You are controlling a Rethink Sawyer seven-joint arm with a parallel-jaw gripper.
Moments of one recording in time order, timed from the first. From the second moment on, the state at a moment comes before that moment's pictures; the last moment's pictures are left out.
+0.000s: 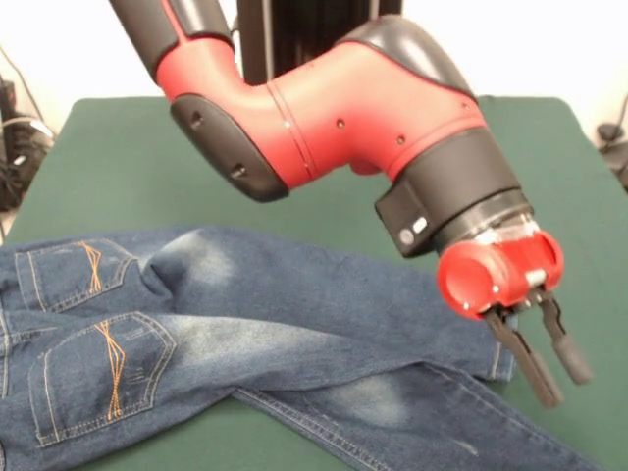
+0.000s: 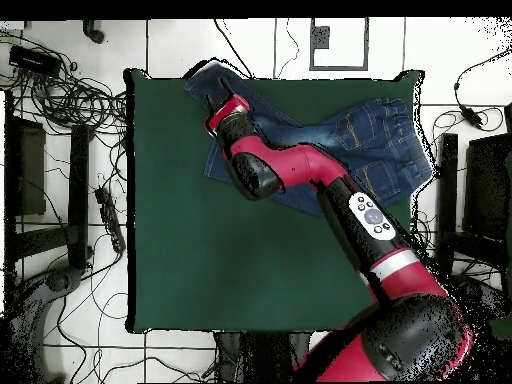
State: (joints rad) arm -0.66 -0.15 0.91 1.37 -0.86 -0.13 0.92
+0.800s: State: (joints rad) arm -0.66 -0.20 0.82 1.34 -0.82 -0.16 0.92
